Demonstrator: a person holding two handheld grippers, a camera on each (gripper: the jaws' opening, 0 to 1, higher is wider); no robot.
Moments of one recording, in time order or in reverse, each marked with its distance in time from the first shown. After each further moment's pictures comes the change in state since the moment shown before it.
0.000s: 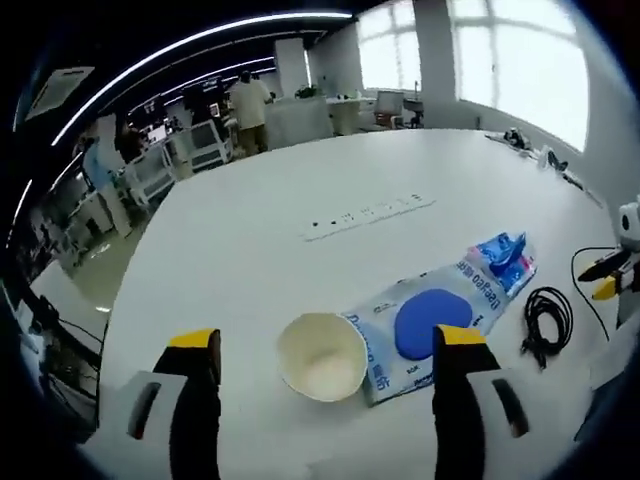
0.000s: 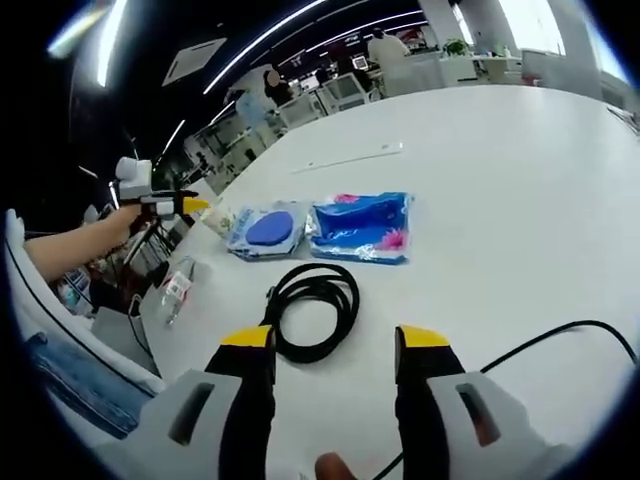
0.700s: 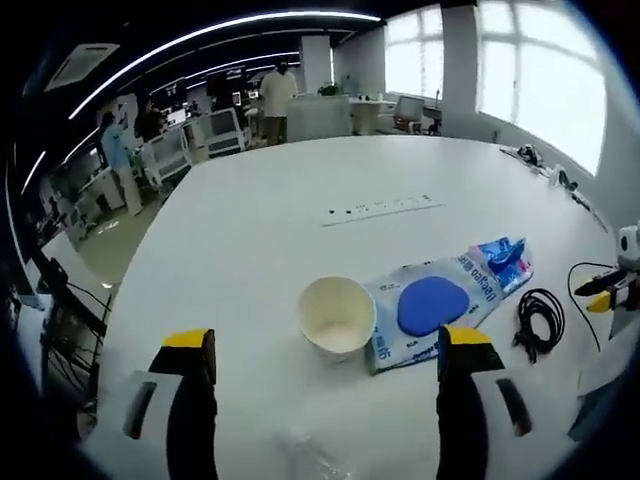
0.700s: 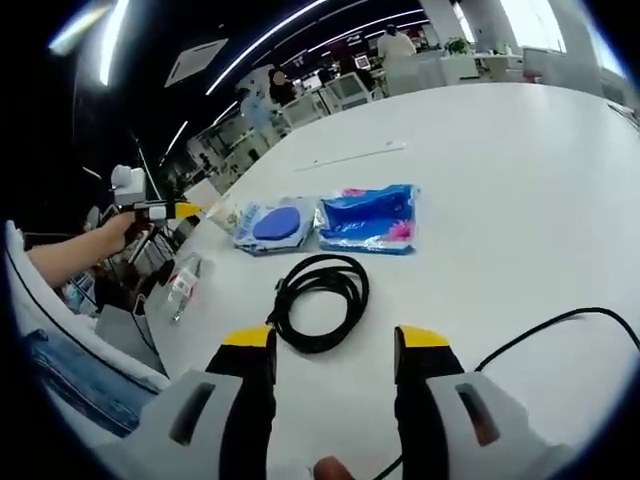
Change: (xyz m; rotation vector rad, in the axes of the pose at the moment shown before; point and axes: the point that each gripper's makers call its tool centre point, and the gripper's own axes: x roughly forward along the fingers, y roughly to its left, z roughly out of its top) left arm -0.032 0.010 -0.028 -0.036 0.060 0.027; right arm -0.005 0.007 -0.010 0.010 0.003 0.017
